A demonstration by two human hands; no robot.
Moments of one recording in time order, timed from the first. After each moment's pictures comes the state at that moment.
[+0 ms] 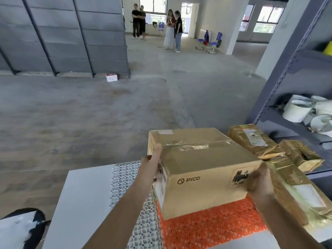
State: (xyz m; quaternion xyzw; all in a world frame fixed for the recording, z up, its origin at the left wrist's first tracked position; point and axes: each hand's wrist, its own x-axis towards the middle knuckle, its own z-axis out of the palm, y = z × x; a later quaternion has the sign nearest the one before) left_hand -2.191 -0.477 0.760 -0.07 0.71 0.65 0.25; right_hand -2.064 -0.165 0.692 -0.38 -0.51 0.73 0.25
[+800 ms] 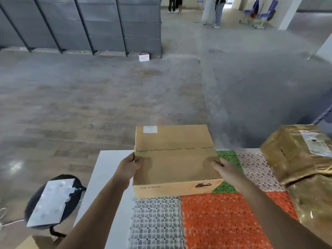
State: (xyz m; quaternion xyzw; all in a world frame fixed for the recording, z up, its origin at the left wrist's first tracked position) left_hand -2.275 -0.606 0.671 -0.13 0.76 0.60 0.19; right_hand -2.211 -0.276 0.661 -0.22 -0.85 0.45 -0.13
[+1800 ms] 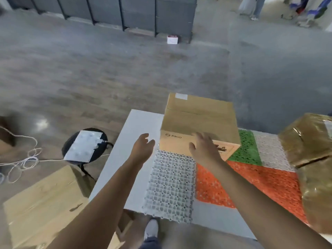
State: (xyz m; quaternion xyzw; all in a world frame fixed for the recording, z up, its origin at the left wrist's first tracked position) left_hand -2.136 -0.658 0.666 -0.18 0.82 0.53 0.12; right_hand -2.135 -0.445 0.676 0.01 -0.98 0.19 -0.07
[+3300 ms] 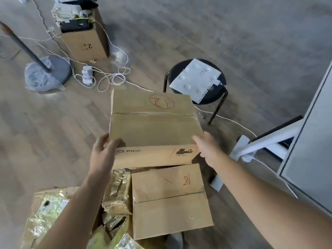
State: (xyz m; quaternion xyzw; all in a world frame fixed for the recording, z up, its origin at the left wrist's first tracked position) left_hand -1.899 -1.163 0.340 -0.52 0.58 0.61 -0.14; right_hand -2.081 -0.951 0.303 -0.07 -0.83 0.44 -0.34
